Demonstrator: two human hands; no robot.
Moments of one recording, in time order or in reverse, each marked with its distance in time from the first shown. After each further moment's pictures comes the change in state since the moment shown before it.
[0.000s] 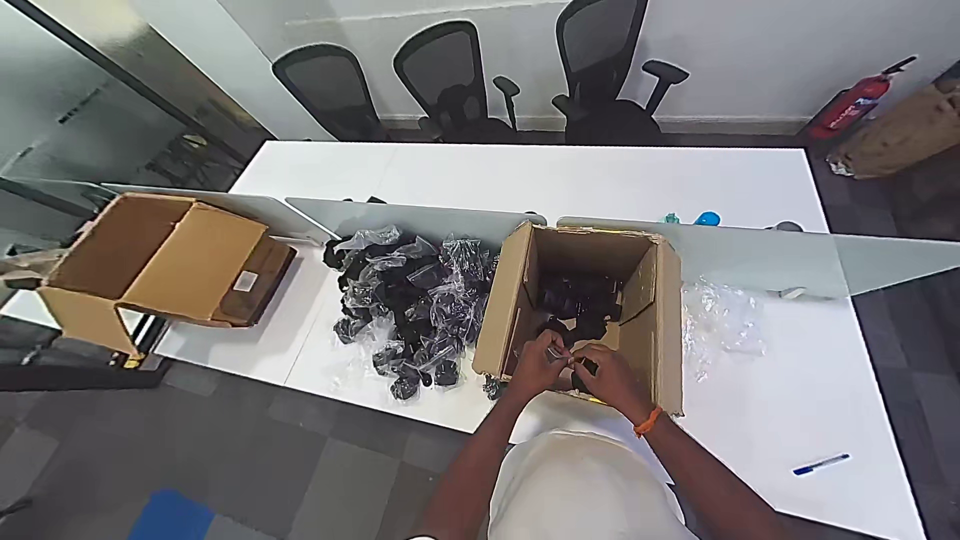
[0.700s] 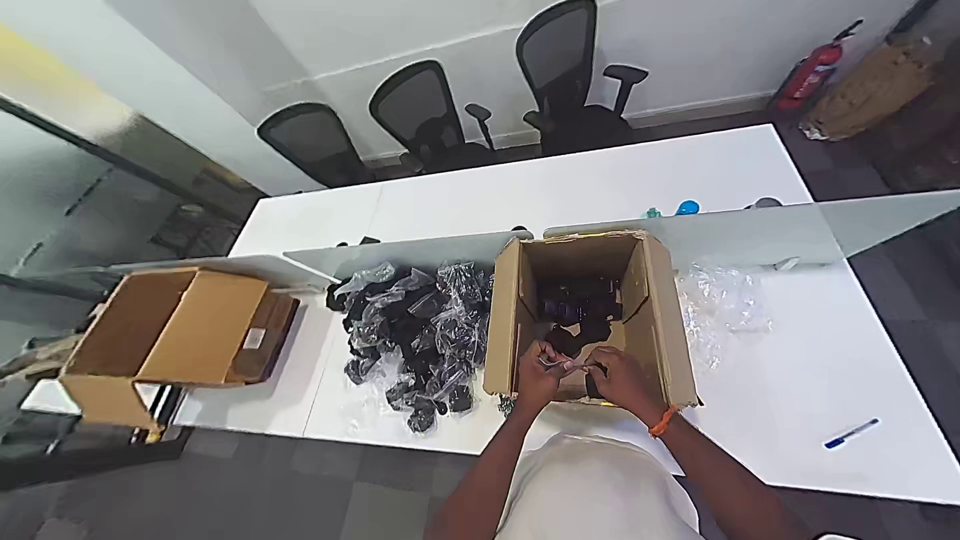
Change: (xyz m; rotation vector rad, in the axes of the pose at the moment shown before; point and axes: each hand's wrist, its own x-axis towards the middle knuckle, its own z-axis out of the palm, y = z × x) left_hand -0.005 0.014 -0.005 -0.344 0.187 -0.029; right_hand -0.006 -0.017 -0.012 -0.028 0.028 0.097
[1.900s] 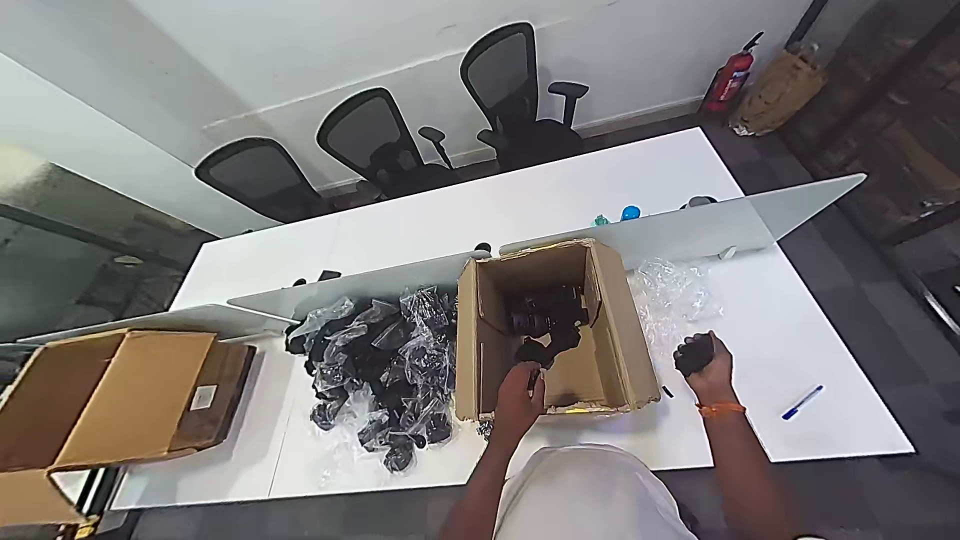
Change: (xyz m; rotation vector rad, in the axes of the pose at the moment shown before) left_hand -0.006 -0.021 0.012 0.762 -0.179 0.185; right_hand -0.064 0.195 -0.085 1.574 0.933 0.583
